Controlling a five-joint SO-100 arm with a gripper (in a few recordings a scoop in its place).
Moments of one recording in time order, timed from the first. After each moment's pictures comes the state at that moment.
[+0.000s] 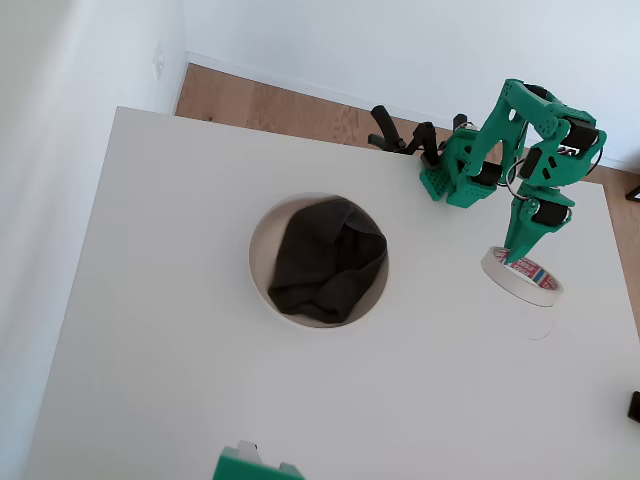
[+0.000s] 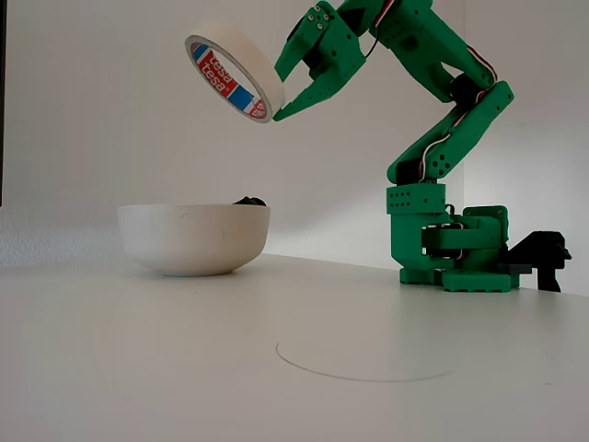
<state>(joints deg) 10.8 145.7 114.2 71.9 6.1</state>
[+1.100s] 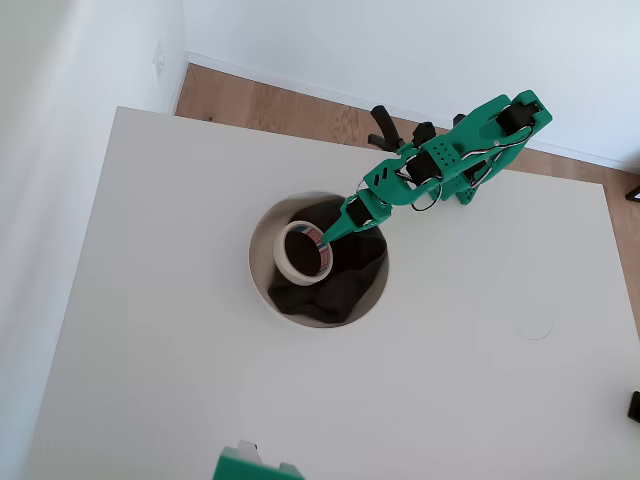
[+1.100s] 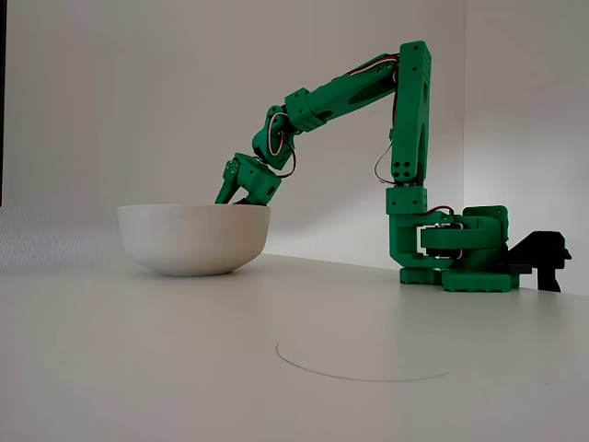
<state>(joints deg) 57.4 99.5 114.1 34.4 -0.7</state>
